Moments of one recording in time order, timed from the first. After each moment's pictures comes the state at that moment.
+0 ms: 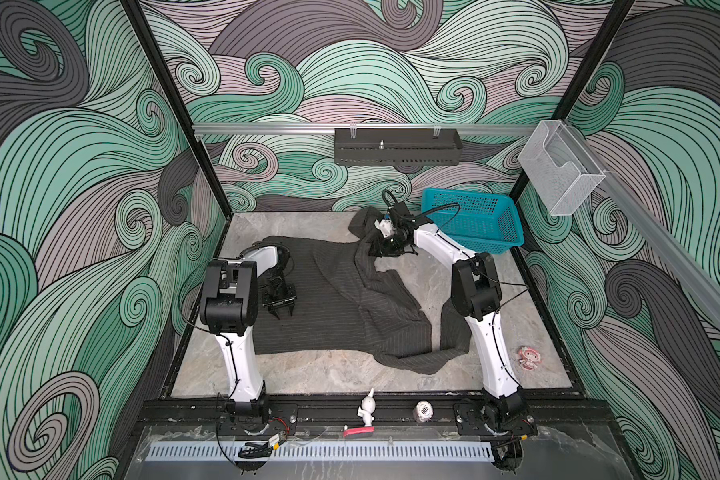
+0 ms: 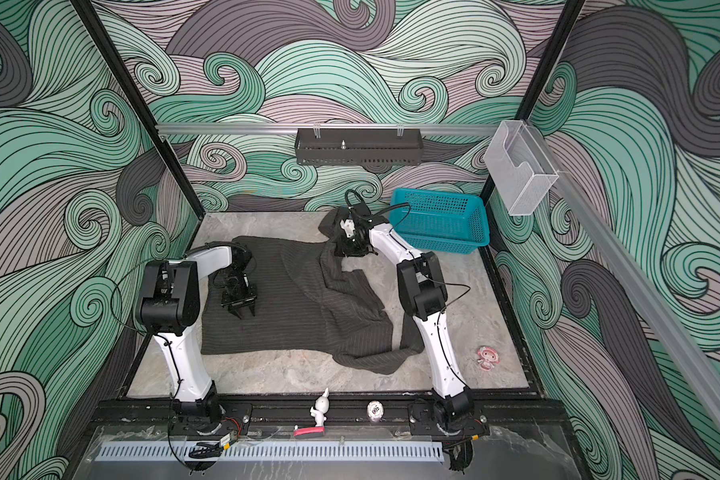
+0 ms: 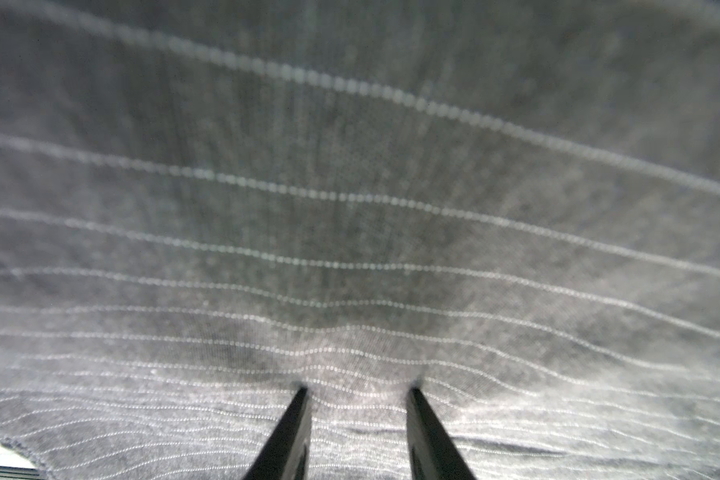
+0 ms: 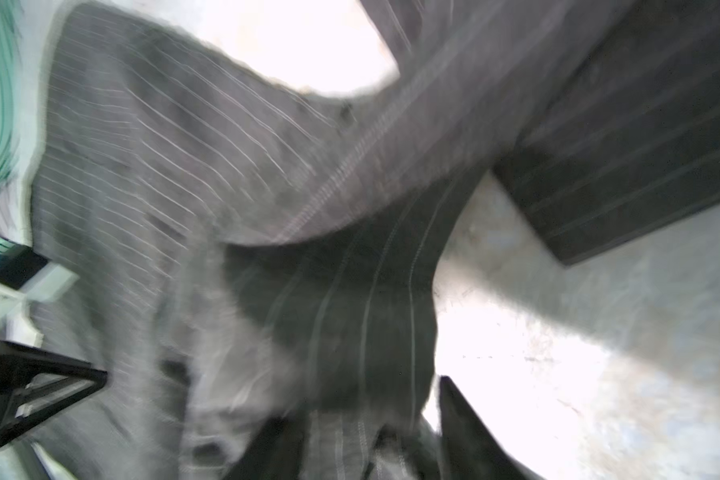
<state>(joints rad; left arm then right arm) -0.03 2.01 1.33 -1.19 0.07 -0.33 0.42 2.39 2.10 -0.77 -0.39 0.20</state>
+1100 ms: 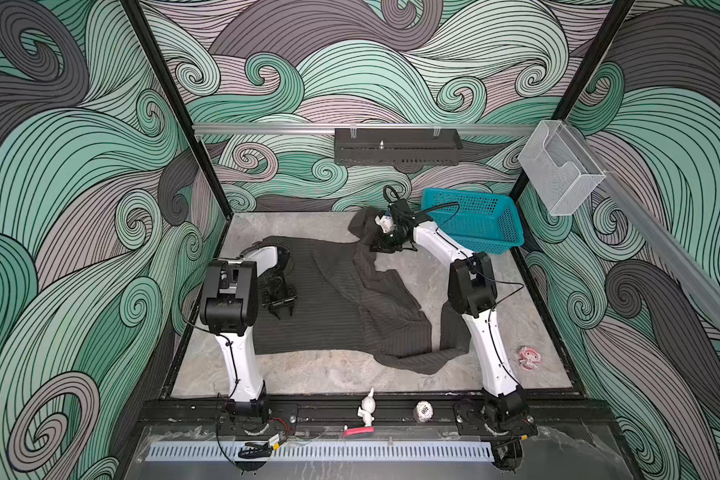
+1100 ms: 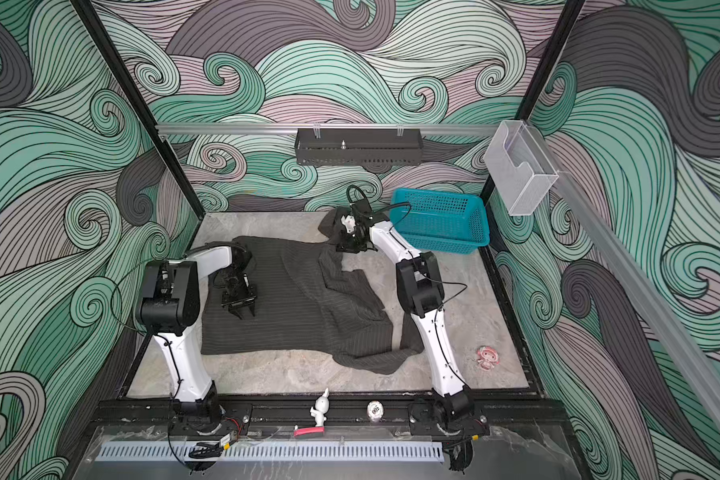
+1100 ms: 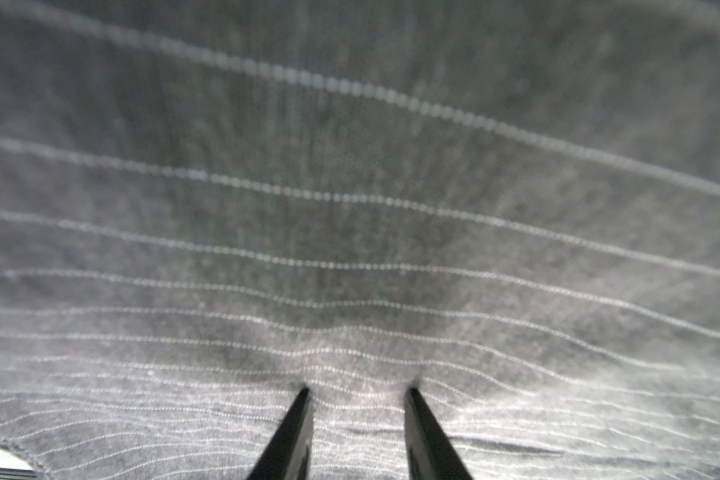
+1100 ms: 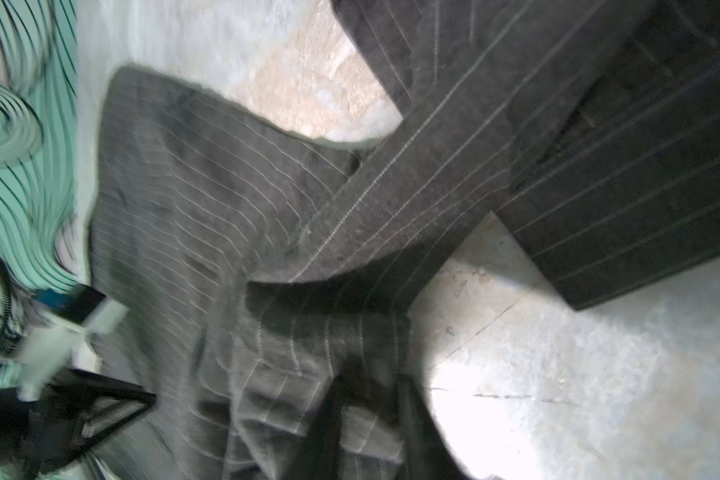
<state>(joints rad) -0.03 2.01 1.33 -1.19 0.07 -0.33 0.40 2.46 2.19 -0.79 -0.45 0.30</state>
